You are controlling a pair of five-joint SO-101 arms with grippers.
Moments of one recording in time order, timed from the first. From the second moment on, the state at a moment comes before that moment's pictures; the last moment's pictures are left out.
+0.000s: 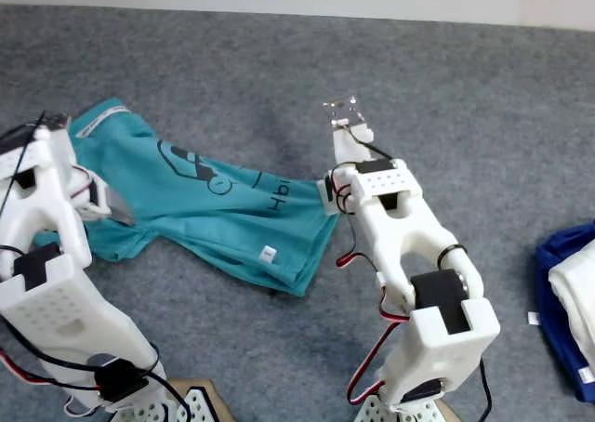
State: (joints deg) left arm -36.4 24.5 -2.8 80.5 -9.5; right arm -18.3 8.9 23.4 40.4 6.4
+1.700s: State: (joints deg) left arm -45.0 33.5 -9.5 74.0 -8.5; right arm -54.3 -6.3 32.0 43.0 3.3
